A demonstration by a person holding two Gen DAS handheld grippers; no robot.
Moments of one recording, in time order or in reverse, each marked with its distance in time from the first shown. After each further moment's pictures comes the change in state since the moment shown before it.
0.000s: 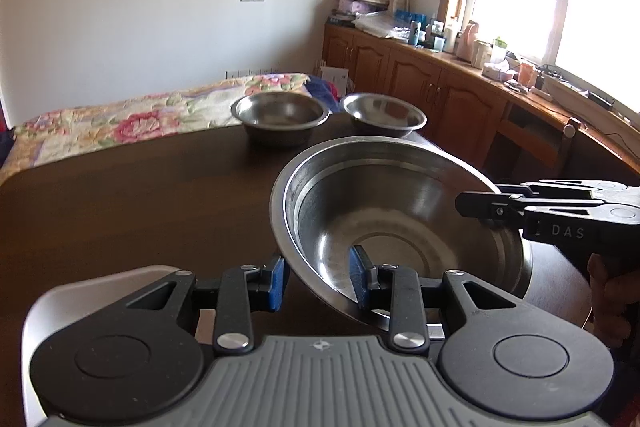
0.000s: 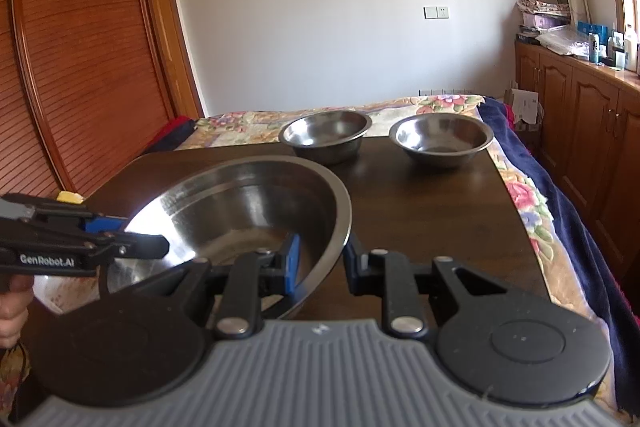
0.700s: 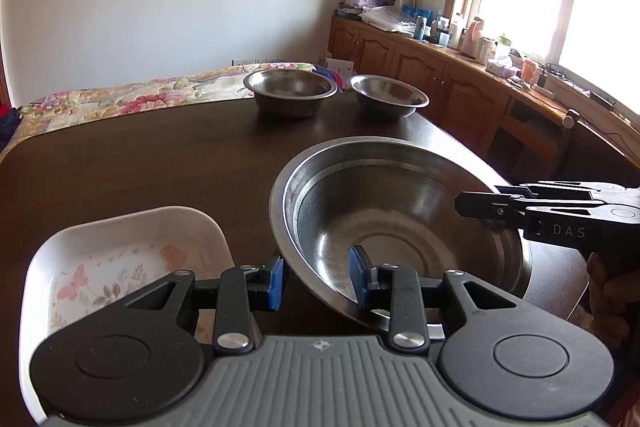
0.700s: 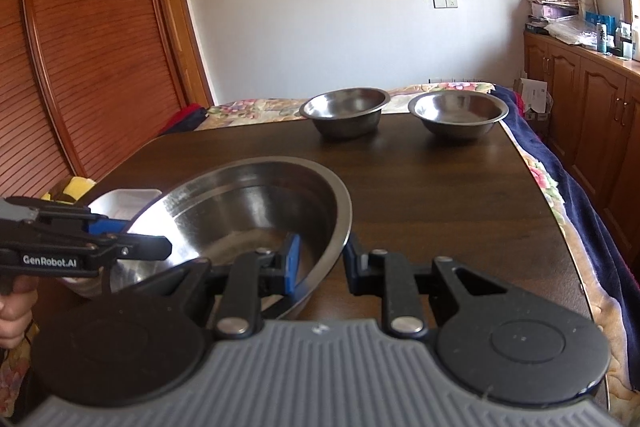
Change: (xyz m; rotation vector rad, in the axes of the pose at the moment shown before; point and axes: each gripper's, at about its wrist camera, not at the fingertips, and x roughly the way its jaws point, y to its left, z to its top) left arm -0.014 0.004 -0.029 -0.027 0.017 0.001; right arm -0.007 0.017 -0.022 -0.002 0.032 0.024
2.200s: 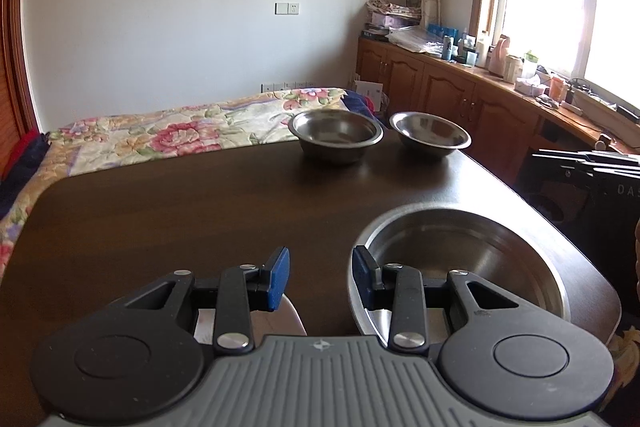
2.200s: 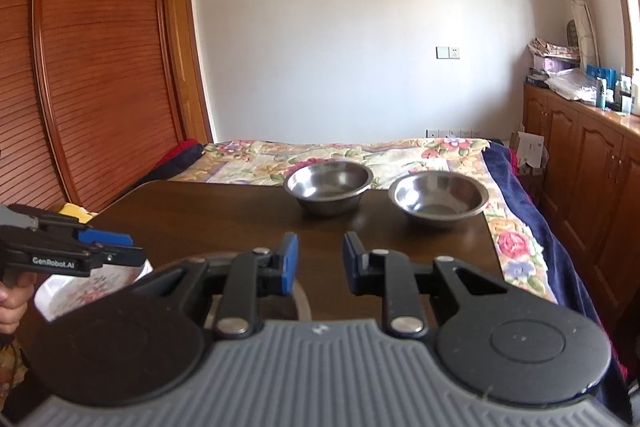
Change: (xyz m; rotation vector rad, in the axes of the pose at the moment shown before) left arm -0.007 0.028 0.037 0.016 -0.067 0.098; right arm -0.006 -0.017 0.052 -0.080 -0.125 -0.011
